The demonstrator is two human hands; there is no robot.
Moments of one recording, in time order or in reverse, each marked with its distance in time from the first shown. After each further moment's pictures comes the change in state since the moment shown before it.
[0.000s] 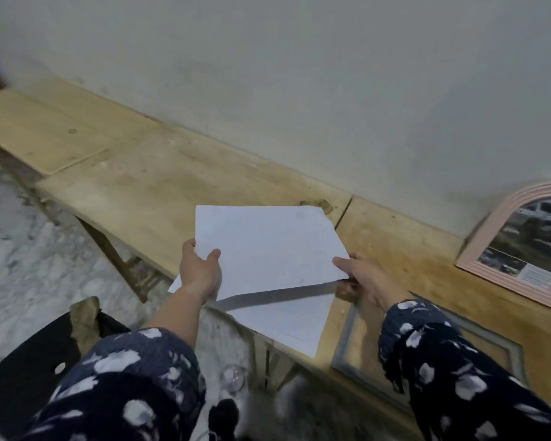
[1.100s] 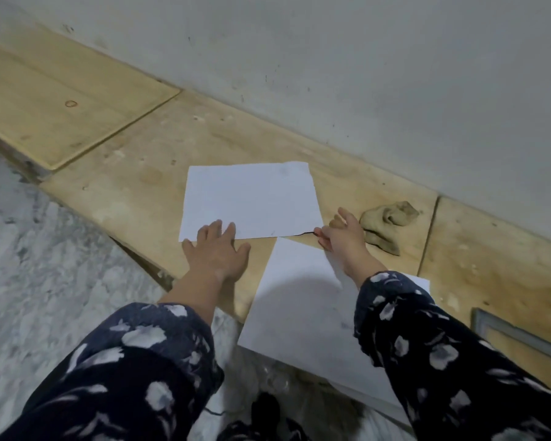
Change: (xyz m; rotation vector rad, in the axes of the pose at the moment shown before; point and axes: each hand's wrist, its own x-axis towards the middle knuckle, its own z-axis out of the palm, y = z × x) left_hand 0.201 -0.007 -0.059 1.212 -0.304 0.235; right_hand 0.143 -0.065 0.224 0.248 0.107 -0.071
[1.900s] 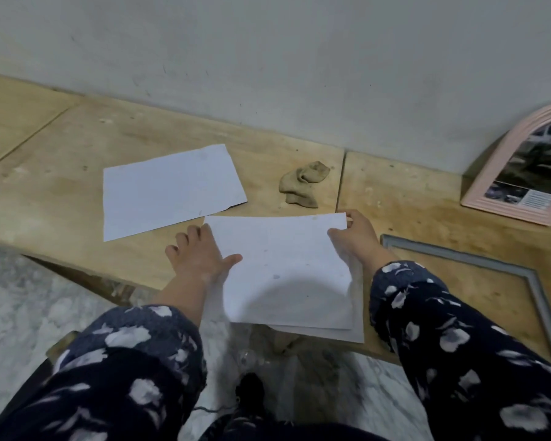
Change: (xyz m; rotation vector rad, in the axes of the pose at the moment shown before) left_hand -0.059 0.084 0.037 0.066 0.120 0.143; right_hand -0.080 0.014 -0.168 -0.451 0.207 -0.037
